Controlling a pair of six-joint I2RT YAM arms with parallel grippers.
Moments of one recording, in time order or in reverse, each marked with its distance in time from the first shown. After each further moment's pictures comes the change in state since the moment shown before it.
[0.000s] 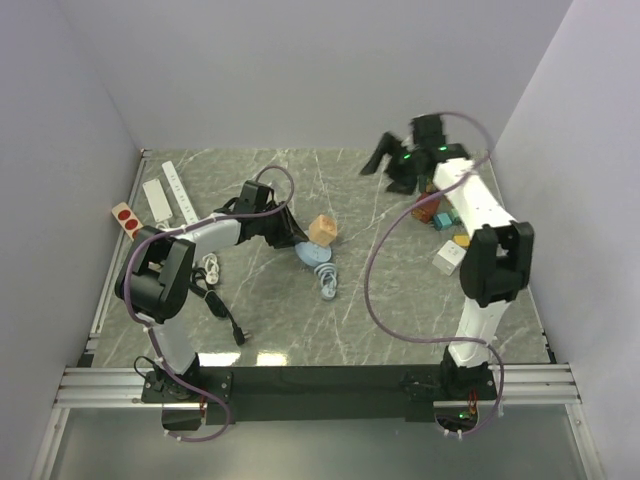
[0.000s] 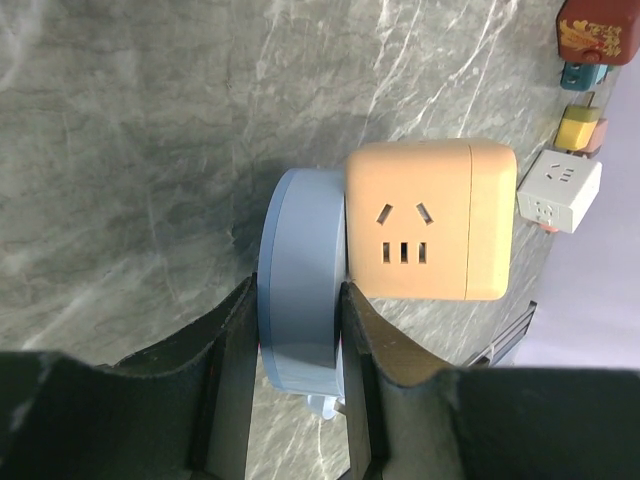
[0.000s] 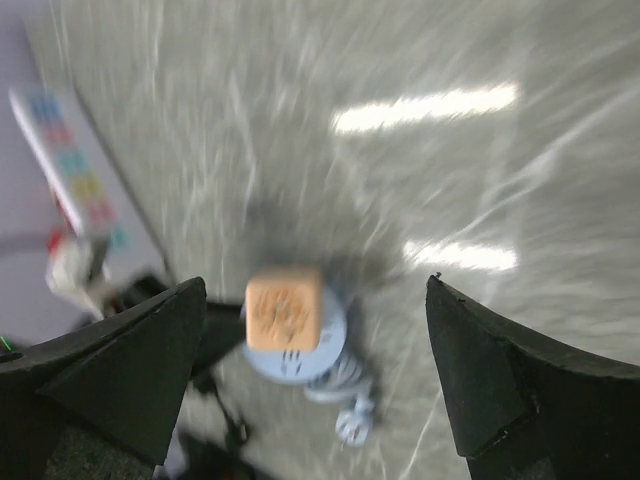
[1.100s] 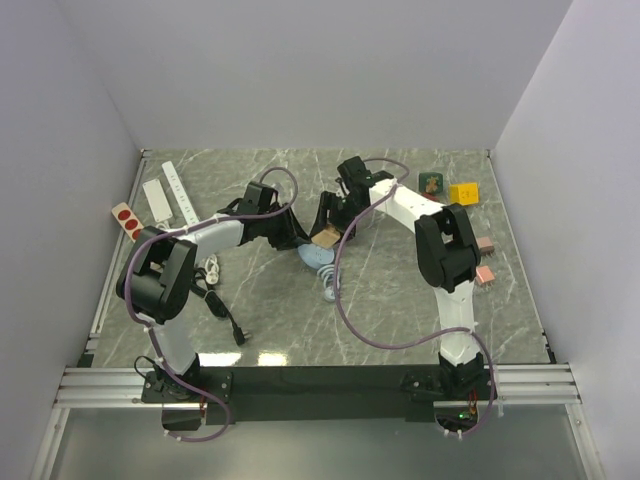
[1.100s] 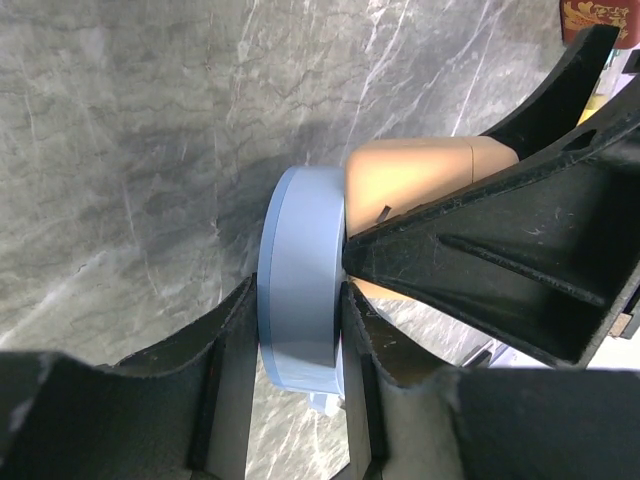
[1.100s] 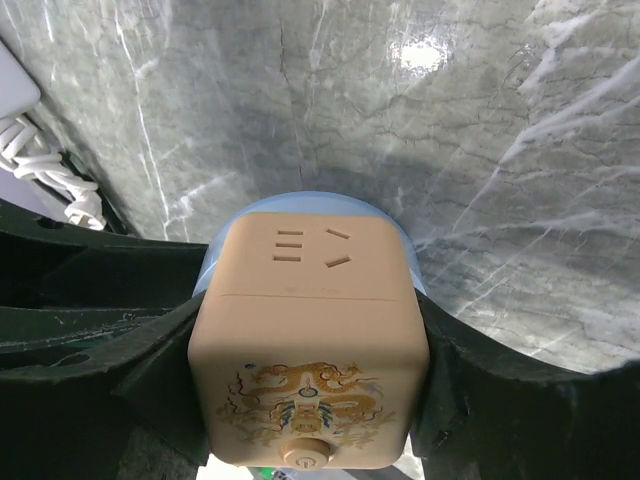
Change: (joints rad) left arm -0.026 0.001 0.005 -0.012 -0.006 -0.005; right arm 0.323 0.276 -0.048 -0.026 -0.140 0.015
